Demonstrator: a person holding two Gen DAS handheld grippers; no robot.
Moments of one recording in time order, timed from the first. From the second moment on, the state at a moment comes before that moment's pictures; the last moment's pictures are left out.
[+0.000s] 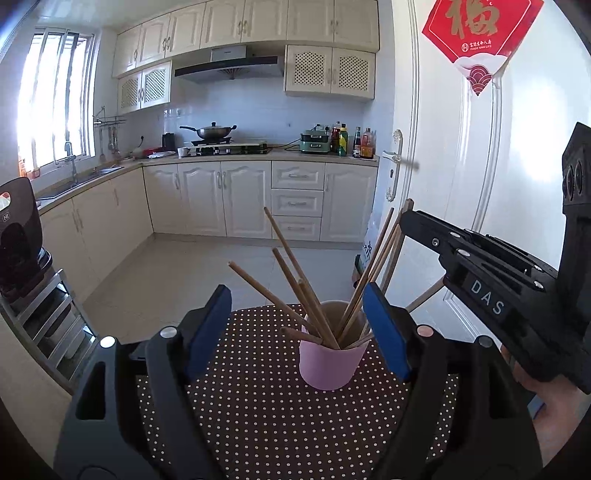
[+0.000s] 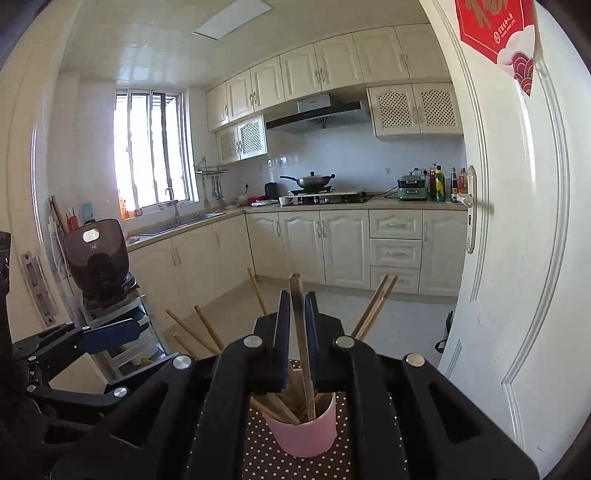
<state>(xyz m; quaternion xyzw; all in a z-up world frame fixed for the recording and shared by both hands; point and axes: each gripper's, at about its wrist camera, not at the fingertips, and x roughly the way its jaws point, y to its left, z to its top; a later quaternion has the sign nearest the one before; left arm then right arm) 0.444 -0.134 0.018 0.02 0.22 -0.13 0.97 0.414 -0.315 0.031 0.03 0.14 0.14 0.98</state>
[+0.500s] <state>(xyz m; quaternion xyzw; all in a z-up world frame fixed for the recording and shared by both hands) 0.415 -0.108 0.025 0.01 0.23 -0.12 0.97 0.372 -0.314 0.046 0.02 0.14 0.12 0.98</state>
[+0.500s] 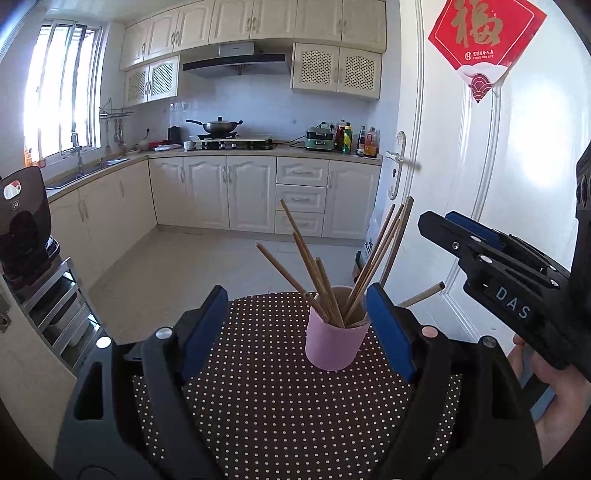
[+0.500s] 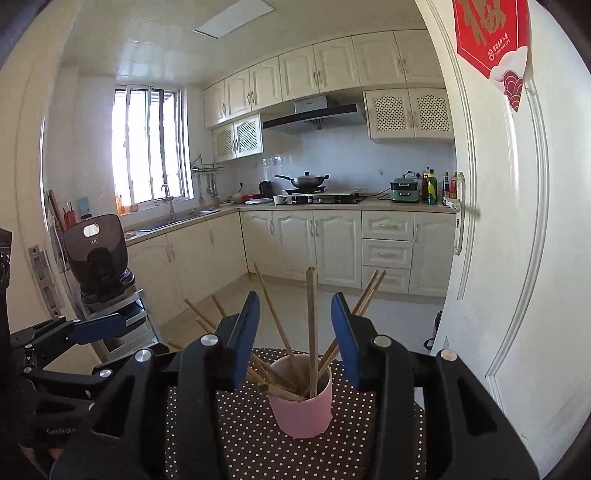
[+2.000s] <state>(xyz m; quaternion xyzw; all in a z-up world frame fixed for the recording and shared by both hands) 0.124 -0.014 0.010 -0.04 0.10 -0.03 0.99 0.093 -0.267 0.014 0.02 0.06 0.12 0.99</state>
